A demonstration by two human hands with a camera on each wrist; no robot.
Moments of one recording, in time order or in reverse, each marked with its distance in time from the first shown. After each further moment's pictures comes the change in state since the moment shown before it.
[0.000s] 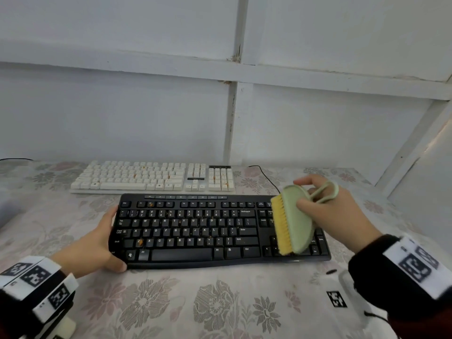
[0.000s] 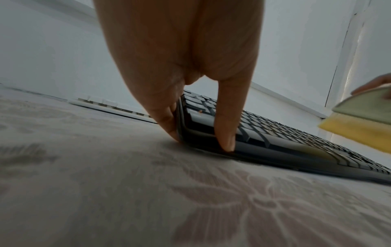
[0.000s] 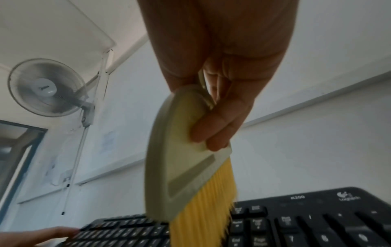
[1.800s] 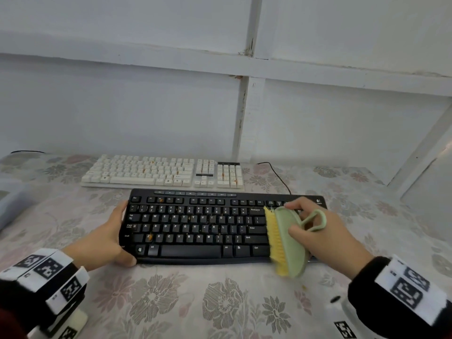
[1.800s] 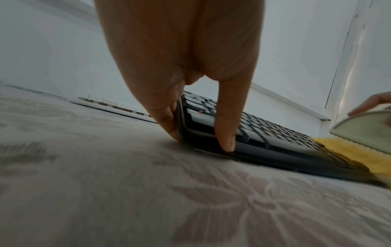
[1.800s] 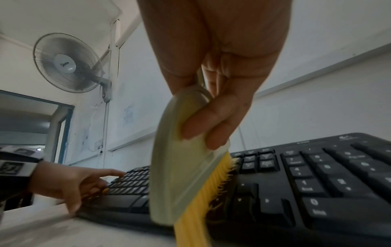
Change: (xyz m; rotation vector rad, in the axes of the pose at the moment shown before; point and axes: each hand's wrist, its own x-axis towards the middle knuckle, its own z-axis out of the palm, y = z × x) left_hand 0.004 -0.007 -0.002 0.026 0.011 0.036; right_hand -0.016 0.015 0.035 -0.018 -0.194 0.041
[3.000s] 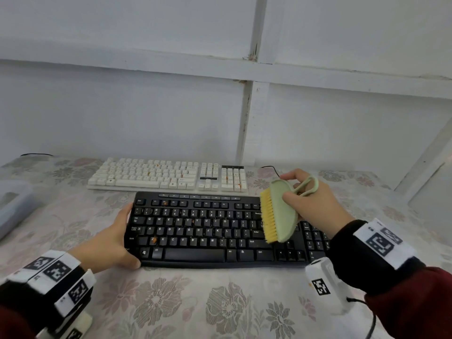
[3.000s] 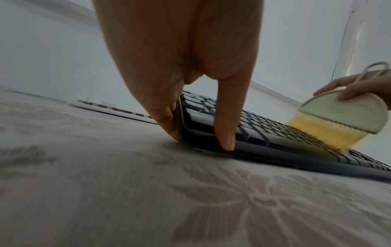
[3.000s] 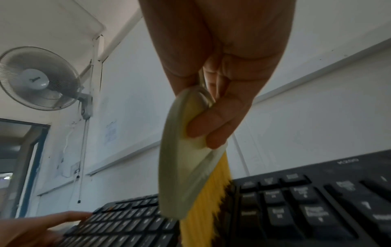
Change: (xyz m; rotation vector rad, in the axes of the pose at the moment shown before) left_hand 0.000 0.001 0.001 0.021 -0.003 -0.002; right_hand 0.049 -0.025 -0.004 0.176 0.091 -0.021
